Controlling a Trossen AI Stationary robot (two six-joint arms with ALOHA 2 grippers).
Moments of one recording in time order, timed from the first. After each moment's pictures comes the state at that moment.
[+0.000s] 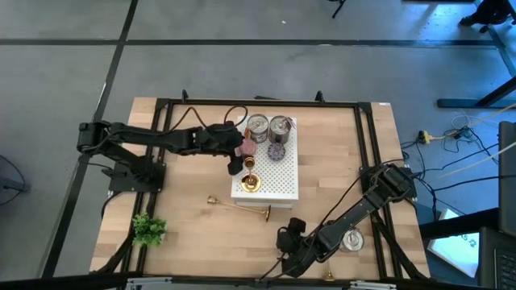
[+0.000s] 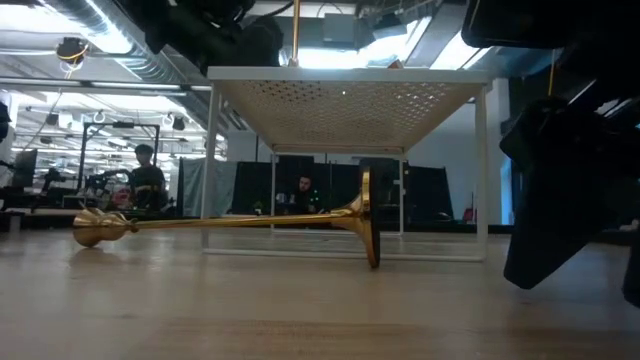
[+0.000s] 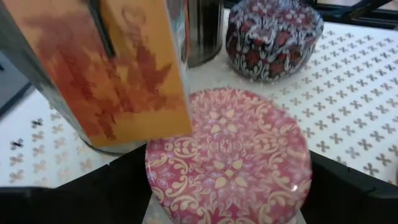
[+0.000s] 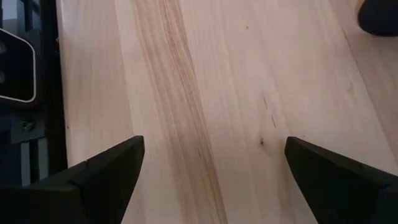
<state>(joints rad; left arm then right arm) 0.16 1.36 0.81 0.03 -0.09 -0.07 0.74 2.05 1.29 -0.36 0.34 0.90</state>
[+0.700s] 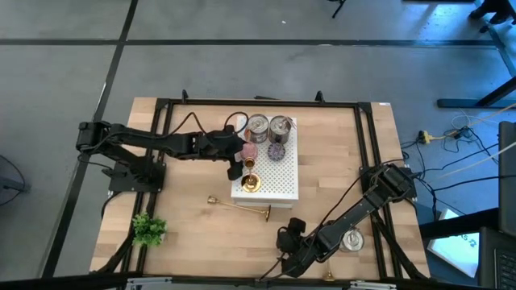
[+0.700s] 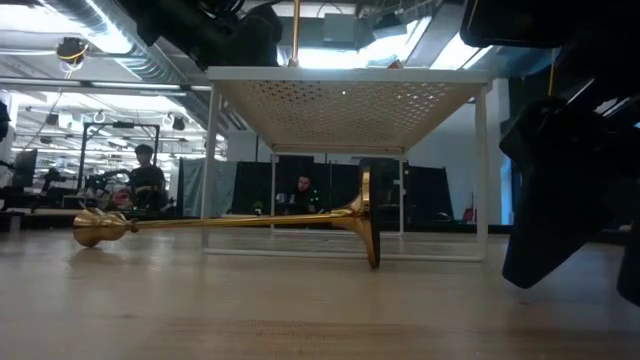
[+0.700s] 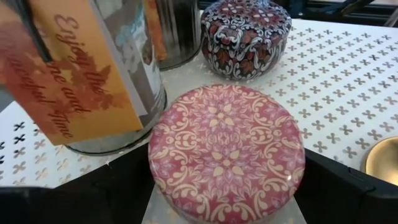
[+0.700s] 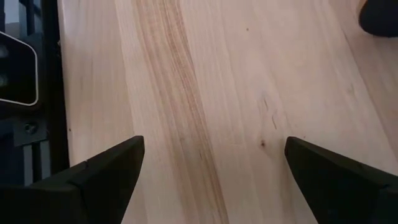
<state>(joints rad) 0.09 1.36 0.81 0.02 -0.16 -0.07 0.74 2.05 1.29 -0.35 0.34 0.91</state>
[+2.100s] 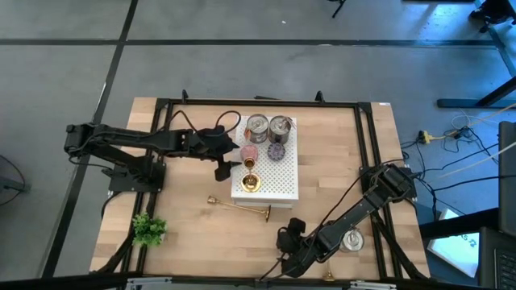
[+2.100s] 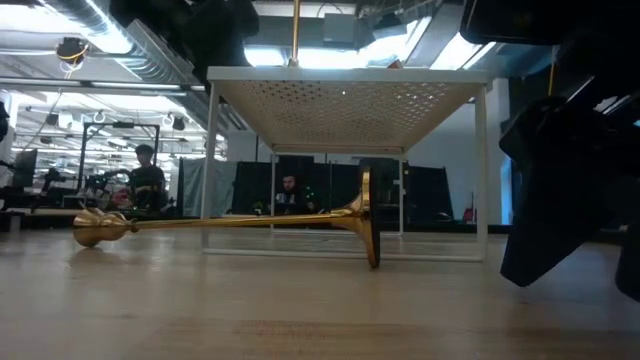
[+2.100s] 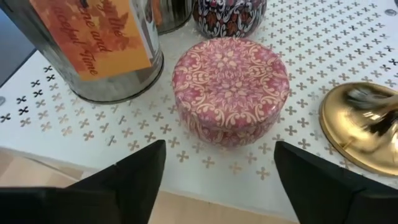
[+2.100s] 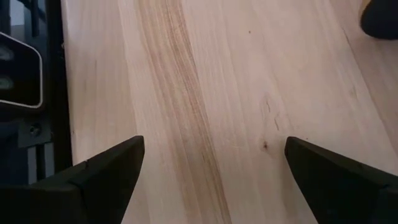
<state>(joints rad) 0.09 1.21 0.81 -0.23 -0.11 -0.08 0.74 2.05 1.29 -0.35 0.34 0.91</state>
